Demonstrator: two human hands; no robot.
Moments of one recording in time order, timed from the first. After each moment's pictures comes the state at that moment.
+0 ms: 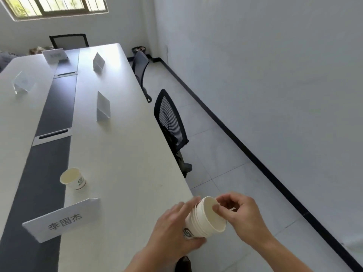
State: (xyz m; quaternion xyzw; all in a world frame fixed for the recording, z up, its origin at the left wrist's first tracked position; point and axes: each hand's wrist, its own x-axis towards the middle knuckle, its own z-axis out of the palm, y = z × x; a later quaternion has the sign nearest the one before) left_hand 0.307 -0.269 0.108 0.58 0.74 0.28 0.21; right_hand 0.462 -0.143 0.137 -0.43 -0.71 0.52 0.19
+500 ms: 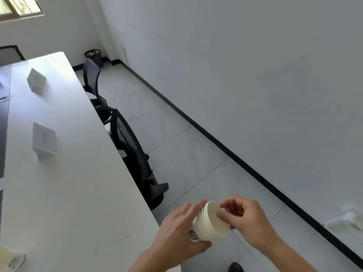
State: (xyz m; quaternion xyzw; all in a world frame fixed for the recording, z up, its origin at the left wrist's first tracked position) left_hand 0.301 -0.078 0.114 0.68 0.66 0.20 0.25; right_hand 0.487 0.010 0.133 -0.50 -0.60 0.58 0.22
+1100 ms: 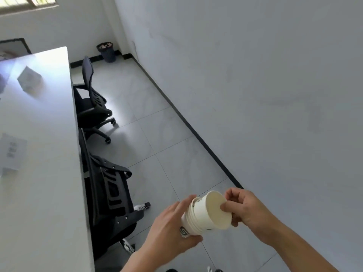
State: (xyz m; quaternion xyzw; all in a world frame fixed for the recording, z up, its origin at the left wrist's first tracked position) left_hand 0.366 0.185 0.110 0.57 0.73 0.25 0.28; right_hand 0.547 0.324 0.140 -0.42 -0.55 0.71 0.10
